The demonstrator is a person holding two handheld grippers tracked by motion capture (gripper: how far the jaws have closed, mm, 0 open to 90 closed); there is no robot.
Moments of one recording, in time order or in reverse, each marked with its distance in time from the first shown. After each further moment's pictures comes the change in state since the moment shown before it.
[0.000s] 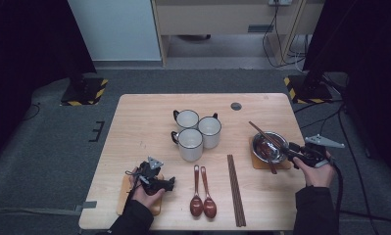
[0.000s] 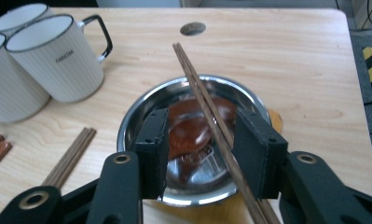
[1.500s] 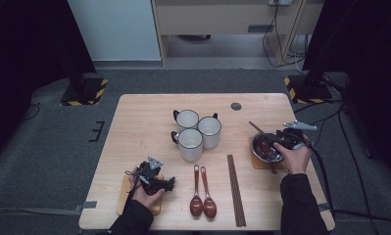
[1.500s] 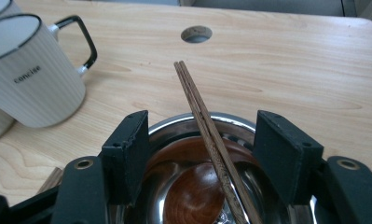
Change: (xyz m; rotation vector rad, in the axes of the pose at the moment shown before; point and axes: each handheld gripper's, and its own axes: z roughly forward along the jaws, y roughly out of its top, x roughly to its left) left arm 0.000 0.000 0.000 0.000 0.000 0.000; right arm 0.010 0.024 0.071 0.046 -0.026 -0.043
